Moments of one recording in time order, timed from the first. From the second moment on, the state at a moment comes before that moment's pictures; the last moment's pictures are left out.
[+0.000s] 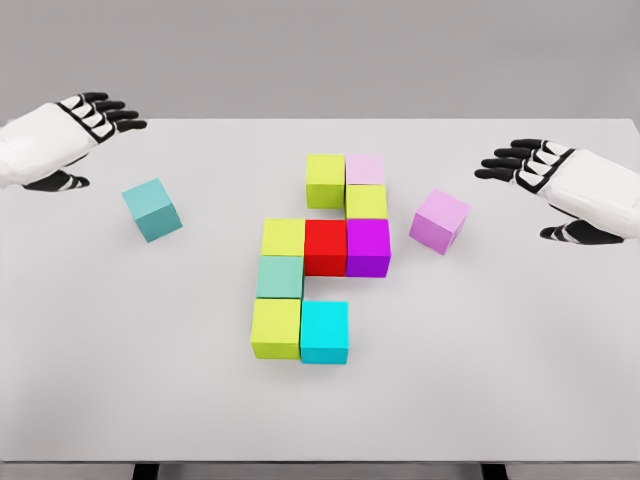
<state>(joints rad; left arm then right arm) -0.57 0.95 -0.55 -1.34 -0.65 -0.61 0.04 -0.15 -0.91 0.06 -1.77 0.35 -0.61 0.38</state>
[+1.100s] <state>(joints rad) -0.90 0.83 -0.99 -1.16 -0.73 -0.61 -0.13 -0.86 -0.91 0.74 -1.51 0.32 -0.61 0.61</state>
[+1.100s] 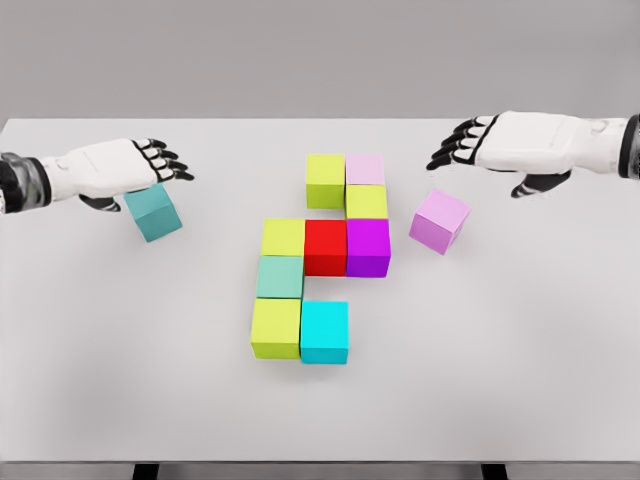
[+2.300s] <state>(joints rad) -0.92 0.77 -1.02 -1.07 -0.77 -0.61 -0.19 -0.84 -0.77 0.80 -1.37 0.43 -0.61 0.61</state>
